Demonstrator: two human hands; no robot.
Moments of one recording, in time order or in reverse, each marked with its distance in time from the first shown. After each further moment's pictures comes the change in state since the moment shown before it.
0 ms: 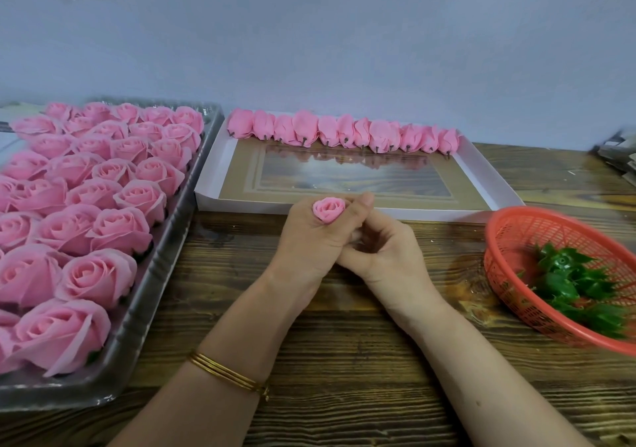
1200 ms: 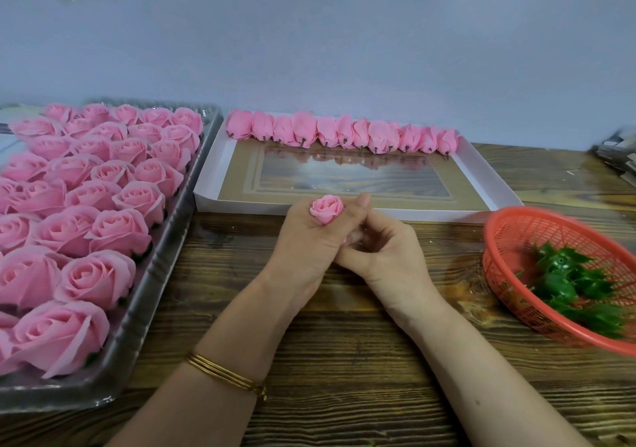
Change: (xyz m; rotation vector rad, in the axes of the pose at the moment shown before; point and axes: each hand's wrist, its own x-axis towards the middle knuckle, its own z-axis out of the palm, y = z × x) left_hand -0.002 0.005 0.001 -0.049 -0.020 -0.029; right_hand 0.001 0.001 -0.002 0.013 0.010 0.015
